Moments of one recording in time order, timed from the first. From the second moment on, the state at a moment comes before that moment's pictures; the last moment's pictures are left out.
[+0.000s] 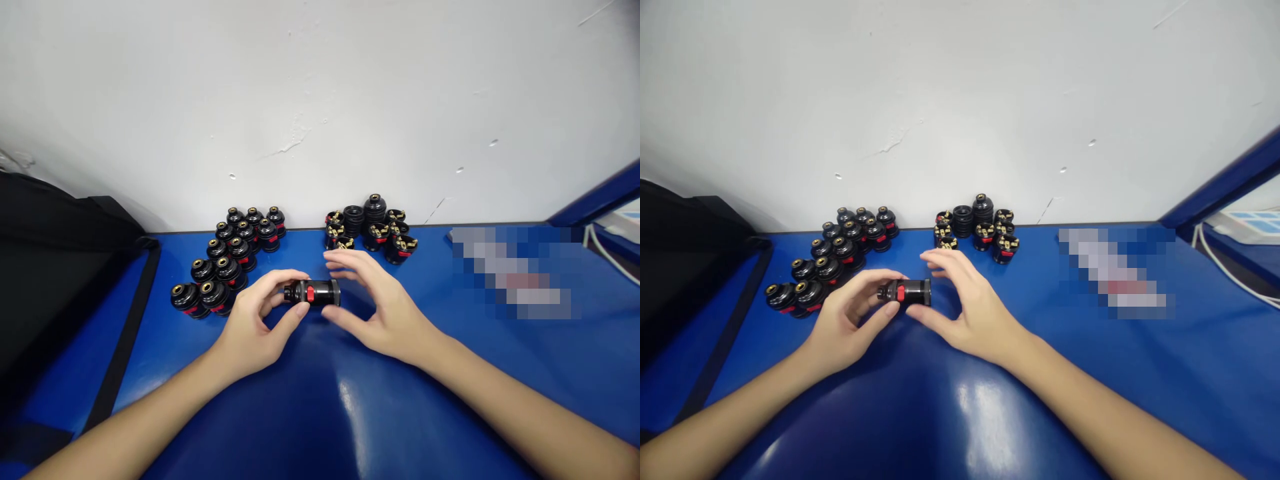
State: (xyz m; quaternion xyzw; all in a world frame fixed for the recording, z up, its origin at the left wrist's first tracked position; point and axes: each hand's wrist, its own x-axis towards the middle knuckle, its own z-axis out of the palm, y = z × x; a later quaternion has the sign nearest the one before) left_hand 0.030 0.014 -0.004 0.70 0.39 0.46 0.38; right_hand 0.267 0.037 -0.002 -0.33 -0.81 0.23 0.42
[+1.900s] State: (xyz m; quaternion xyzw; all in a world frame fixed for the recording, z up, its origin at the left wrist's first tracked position) left_hand 0.031 0.017 -0.004 0.62 0.42 0.50 0.44; right_hand 0.267 0.040 -0.007 -0.30 -0.79 0.31 0.44
